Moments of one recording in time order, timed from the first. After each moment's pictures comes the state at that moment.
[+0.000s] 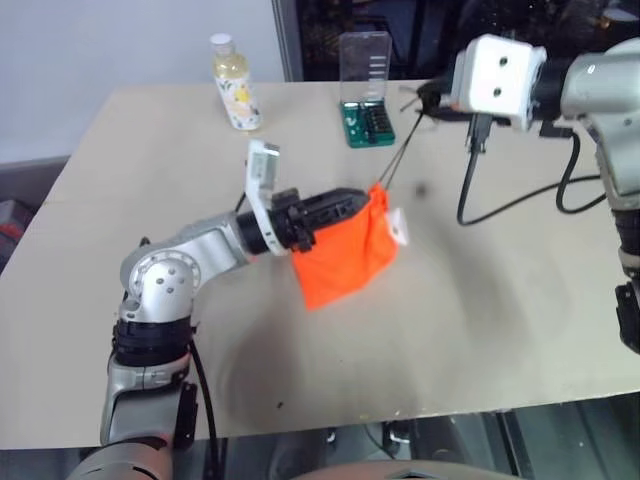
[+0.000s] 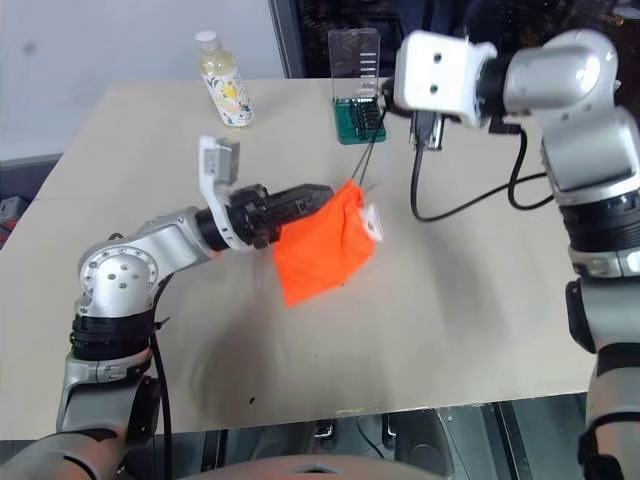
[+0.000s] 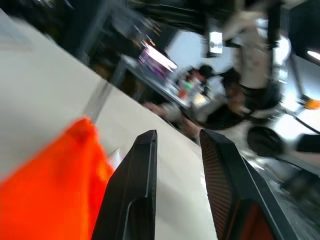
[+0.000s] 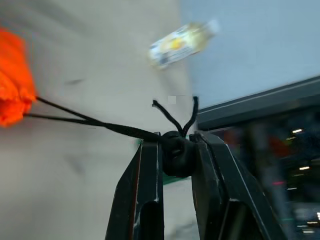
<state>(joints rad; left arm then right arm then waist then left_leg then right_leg) -0.58 0.51 0.12 -0.18 -1.12 0.92 -0.67 -1.20 -0.75 0.25 0.14 -0.02 0.08 1.09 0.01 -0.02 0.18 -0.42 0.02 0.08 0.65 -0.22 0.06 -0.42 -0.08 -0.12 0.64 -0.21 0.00</state>
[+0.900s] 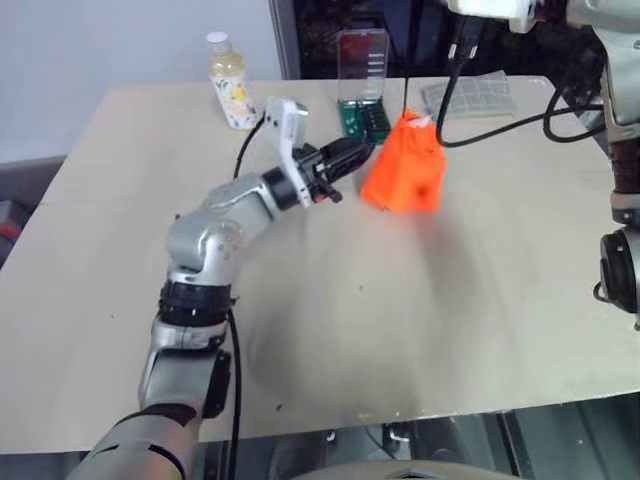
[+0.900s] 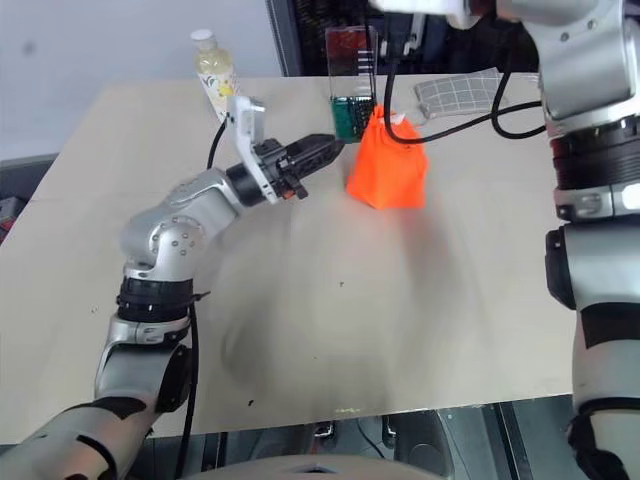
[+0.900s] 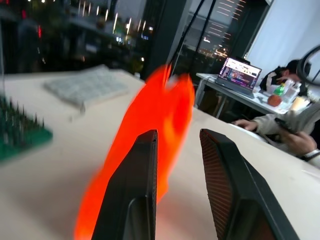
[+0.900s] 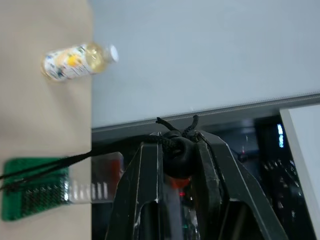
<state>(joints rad) -0.80 0.36 -0.01 -0.03 -0.65 0.62 -0.59 -1.36 -0.65 0.23 0.30 -0.18 -0.16 0.91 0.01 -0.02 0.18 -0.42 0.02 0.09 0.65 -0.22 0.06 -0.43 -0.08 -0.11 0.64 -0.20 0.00</state>
